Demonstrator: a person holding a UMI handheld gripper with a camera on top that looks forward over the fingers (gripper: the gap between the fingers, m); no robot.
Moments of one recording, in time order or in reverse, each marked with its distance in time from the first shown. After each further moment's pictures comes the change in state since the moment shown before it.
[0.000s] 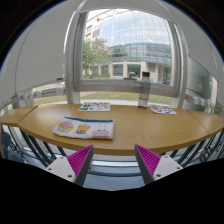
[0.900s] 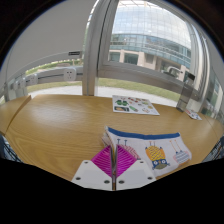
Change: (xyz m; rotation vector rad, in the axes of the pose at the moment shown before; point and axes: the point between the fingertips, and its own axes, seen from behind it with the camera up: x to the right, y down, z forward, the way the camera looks) arm -0.235 -0.026 0.196 -0.147 0.101 -0.056
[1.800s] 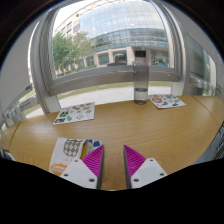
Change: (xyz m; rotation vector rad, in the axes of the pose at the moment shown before) arm 0.273 0.004 0.005 0.003 -0.046 0.234
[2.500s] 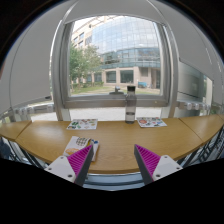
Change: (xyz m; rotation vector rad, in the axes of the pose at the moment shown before) arm 0.036 -0.027 -0.178 0.211 -0.032 -0.110
